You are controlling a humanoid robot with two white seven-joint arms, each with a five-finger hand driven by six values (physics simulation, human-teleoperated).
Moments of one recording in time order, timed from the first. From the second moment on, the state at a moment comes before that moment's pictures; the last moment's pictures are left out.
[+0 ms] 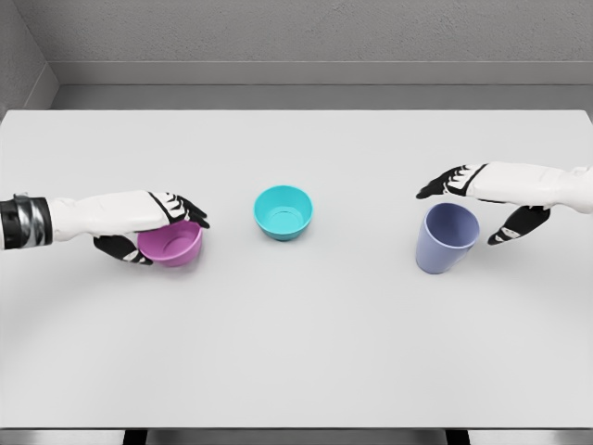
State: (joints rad) left arm -0.54 0.84 -0.62 -1.45 -0.24 -0.61 -0.61; right arm -0.73 -1.03 0.82 -1.45 0.00 -0.61 0.58
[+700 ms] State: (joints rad) left arm -0.61 0.74 -0.60 -1.45 -0.32 -0.61 -0.61; right arm -0.72 -1.03 0.82 -1.45 0.00 -0.61 0.58
